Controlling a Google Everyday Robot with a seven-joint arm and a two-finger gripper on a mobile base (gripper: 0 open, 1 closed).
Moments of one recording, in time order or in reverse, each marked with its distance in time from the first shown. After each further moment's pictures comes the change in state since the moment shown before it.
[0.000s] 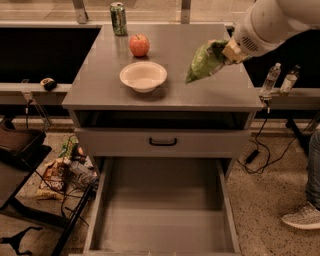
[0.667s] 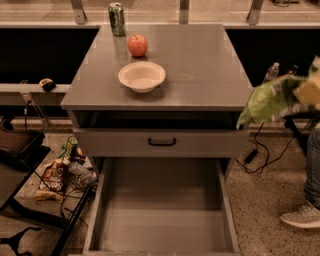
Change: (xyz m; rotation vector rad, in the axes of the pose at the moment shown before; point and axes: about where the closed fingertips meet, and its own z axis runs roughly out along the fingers) arm 0.129 0.038 -0.141 -0.003 0.191 0.271
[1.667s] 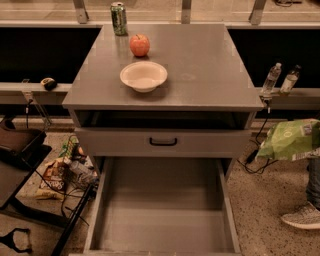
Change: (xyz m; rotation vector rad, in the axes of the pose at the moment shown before) arm 0.099 0.016 -0.003 -0.096 0.007 0.254
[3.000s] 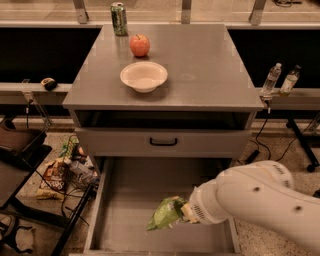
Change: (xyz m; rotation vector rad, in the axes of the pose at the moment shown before) arm 0.076 0.253 0.247 -0.357 0.192 -0.148
